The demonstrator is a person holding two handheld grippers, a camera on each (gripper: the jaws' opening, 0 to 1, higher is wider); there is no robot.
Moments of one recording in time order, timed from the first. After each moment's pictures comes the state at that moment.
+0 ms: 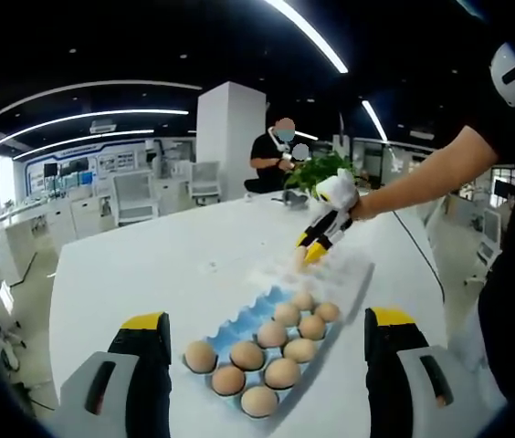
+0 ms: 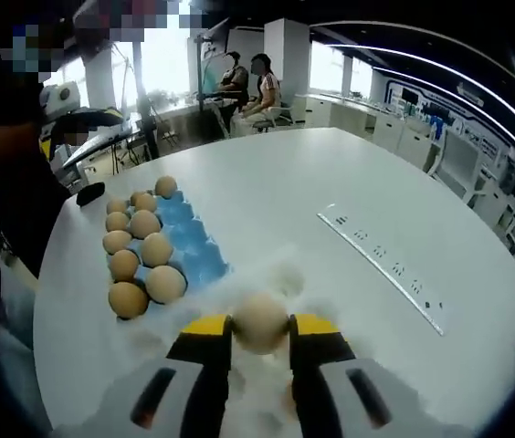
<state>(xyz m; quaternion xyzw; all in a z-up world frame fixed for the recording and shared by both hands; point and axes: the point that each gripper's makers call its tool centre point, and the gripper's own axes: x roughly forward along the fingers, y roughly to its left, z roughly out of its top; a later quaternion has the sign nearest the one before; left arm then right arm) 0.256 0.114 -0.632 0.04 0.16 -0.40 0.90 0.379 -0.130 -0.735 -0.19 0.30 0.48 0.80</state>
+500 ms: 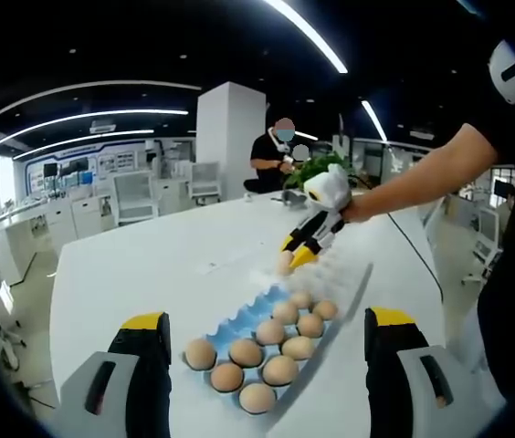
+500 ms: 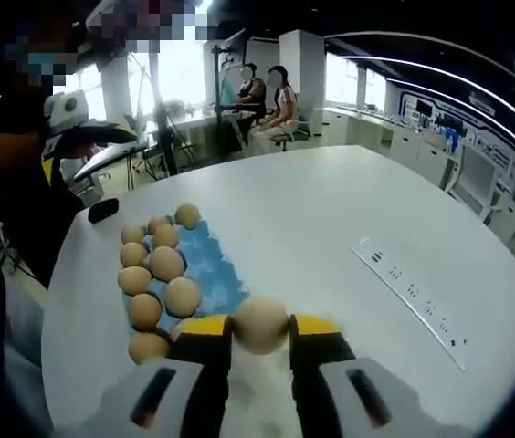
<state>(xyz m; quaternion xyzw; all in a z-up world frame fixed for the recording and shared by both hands) 0.251 0.117 -0.633 0.04 0.16 -0.40 0.90 0.372 -0.064 -0.728 -0.18 0.28 0.52 0.79</state>
